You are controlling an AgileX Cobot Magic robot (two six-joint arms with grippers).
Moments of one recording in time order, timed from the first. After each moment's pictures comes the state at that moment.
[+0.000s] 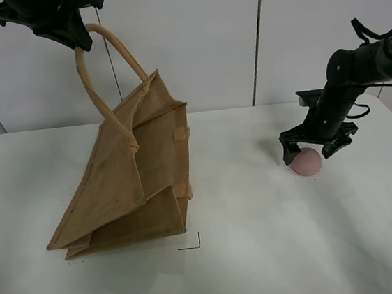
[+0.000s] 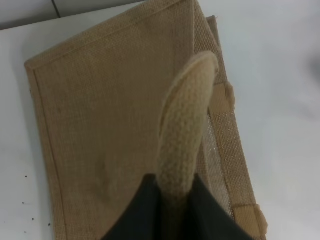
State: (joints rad) left arm -0.30 1.82 -2.04 -0.03 1.17 -0.06; right arm 0.07 2.13 -1.44 0.16 0.75 -0.11
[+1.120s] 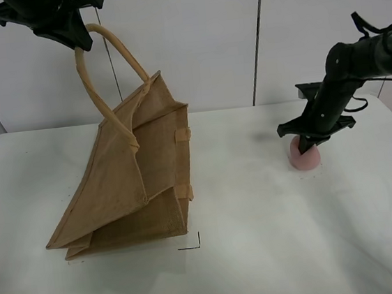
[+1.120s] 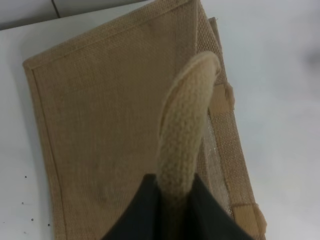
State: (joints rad) left arm -0.30 1.82 -2.04 -0.04 1.17 -0.06; right arm 0.07 2.10 -1.52 0.19 0.81 -0.11
